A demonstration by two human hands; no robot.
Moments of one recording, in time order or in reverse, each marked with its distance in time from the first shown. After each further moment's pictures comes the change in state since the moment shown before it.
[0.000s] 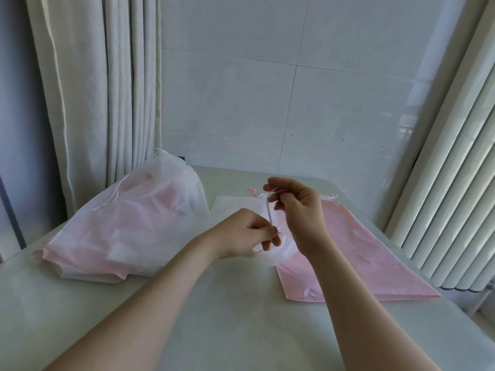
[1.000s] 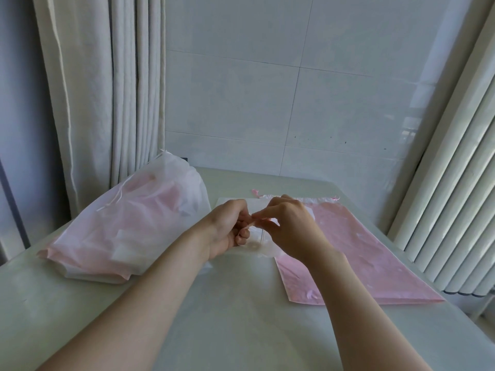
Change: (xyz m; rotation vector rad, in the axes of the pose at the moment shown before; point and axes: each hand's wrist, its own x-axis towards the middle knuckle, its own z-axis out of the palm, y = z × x) left_hand 0.011 -0.009 -0.018 -0.702 0.197 -0.295; right_hand -0.009 0.003 0.001 -0.900 -0.342 -0.451
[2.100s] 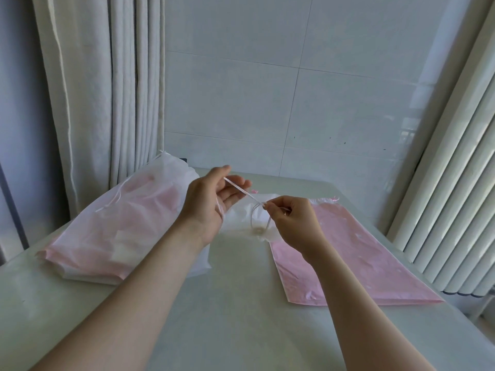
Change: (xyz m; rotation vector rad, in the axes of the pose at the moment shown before) left_hand -0.015 0.029 -0.006 -0.443 0.085 0.450; right_hand 0.004 0.005 0.004 0.567 0.136 0.515
